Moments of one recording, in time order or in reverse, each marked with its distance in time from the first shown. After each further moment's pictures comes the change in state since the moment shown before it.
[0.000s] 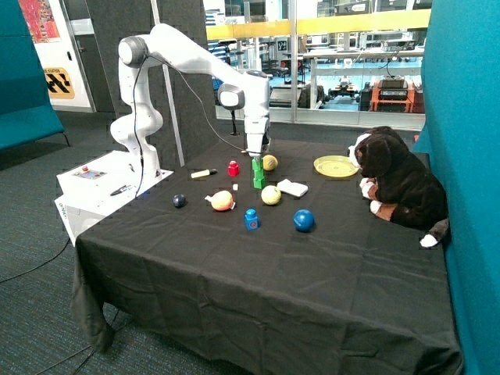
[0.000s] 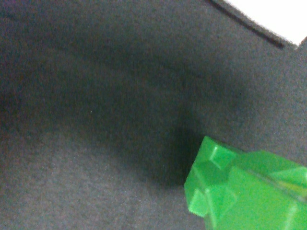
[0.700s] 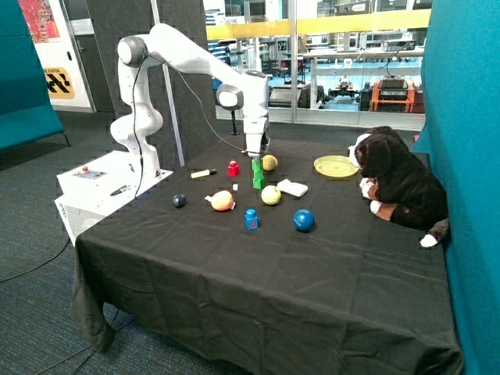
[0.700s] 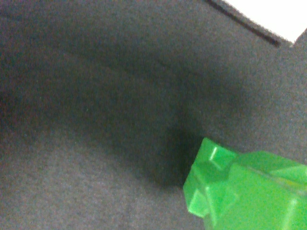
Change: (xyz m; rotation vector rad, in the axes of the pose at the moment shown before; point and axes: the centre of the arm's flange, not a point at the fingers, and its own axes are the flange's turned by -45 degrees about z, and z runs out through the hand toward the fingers) arm -0.002 0.001 0.000 -0.005 0.006 0.001
